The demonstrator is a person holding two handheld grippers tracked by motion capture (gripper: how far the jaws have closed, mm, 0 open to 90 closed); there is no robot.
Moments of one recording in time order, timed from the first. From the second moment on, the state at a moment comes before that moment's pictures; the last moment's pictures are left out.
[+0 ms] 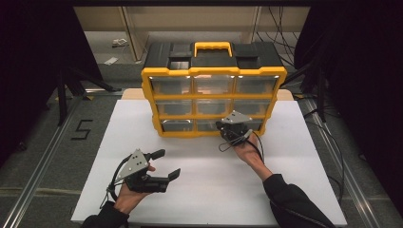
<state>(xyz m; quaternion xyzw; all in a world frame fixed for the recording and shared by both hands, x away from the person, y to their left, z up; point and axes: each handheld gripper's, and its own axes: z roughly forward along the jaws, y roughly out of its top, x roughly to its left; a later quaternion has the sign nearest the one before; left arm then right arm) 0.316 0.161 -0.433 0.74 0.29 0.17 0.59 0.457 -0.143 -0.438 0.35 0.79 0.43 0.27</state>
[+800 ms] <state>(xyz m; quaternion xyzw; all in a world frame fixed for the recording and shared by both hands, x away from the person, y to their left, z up) 0.316 0.161 -0.433 0.74 0.29 0.17 0.59 0.458 -0.137 -0.438 0.34 0.79 0.42 0.28</state>
